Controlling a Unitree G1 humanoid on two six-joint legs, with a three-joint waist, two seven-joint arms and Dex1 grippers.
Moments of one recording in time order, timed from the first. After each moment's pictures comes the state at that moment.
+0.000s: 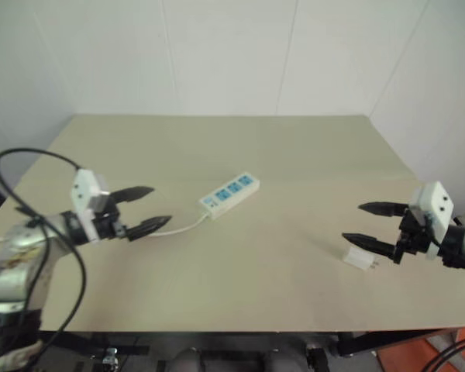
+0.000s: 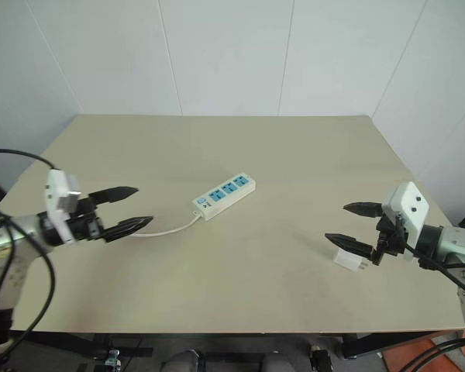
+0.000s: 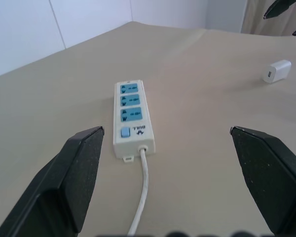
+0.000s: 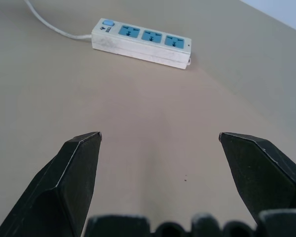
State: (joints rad) left arm -0.32 0.73 0.23 -0.10 -0.51 0.38 -1.02; right arm -0.13 -0.93 -0.35 -0.16 0.49 0.37 1.09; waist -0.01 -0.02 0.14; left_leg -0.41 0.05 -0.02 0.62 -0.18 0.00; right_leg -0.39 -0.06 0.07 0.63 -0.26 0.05
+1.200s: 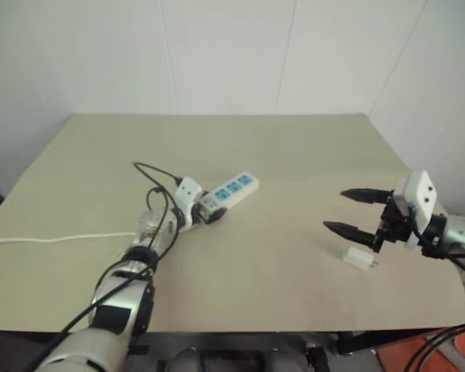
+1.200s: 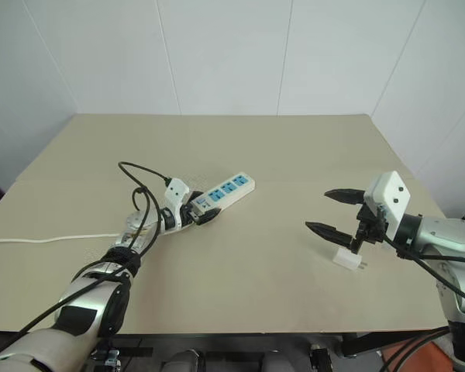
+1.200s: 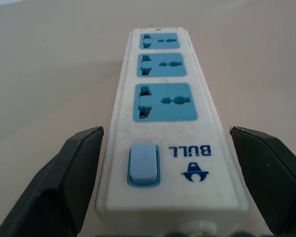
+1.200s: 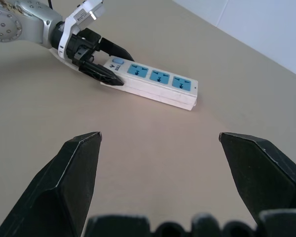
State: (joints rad) left arm -0.90 0.26 0.00 1.16 -0.04 -0.24 -0.76; right arm -0.20 -0.87 -0.29 -0.25 0.52 0.37 1.02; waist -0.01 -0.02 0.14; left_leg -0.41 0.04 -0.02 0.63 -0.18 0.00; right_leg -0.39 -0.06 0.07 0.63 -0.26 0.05
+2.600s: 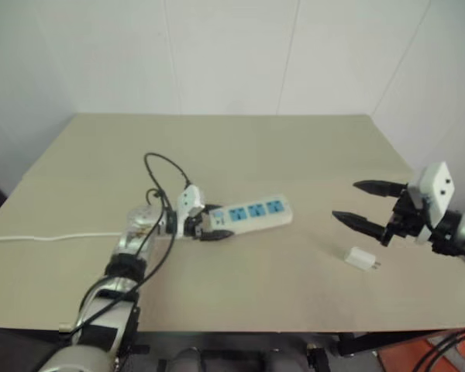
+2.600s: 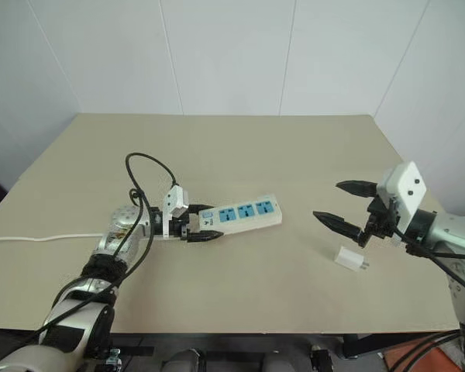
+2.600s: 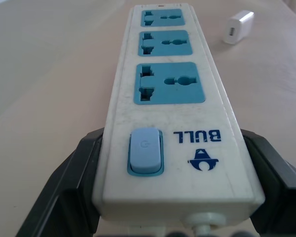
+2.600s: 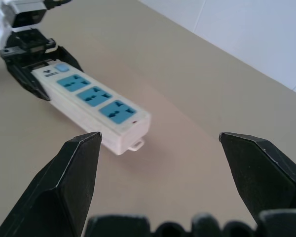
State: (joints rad) left arm -0.70 0.36 -0.07 0.60 -0.12 -0.04 -1.35; right arm -0.19 -0.91 -0.35 -0.29 0.56 0.45 0.93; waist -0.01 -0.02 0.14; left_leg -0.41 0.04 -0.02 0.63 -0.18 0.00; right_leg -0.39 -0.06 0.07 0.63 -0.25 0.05
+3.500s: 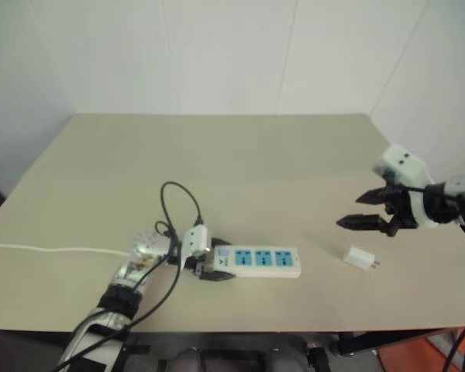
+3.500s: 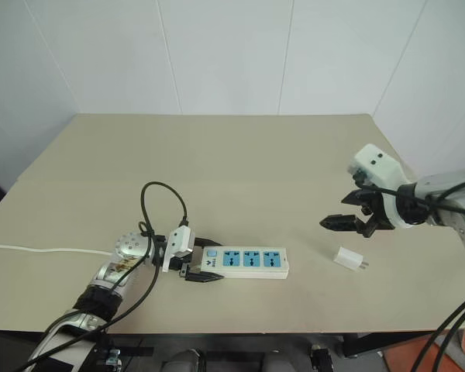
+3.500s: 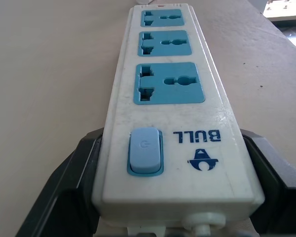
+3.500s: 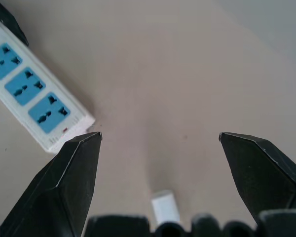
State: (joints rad) left arm -0.50 0.39 -0.20 0.46 -0.12 -0.18 -1.36; right arm -0.70 -1.24 0.12 -0.27 0.58 1.24 0.95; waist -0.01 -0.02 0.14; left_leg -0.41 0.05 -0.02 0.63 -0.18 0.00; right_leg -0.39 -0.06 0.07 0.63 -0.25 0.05
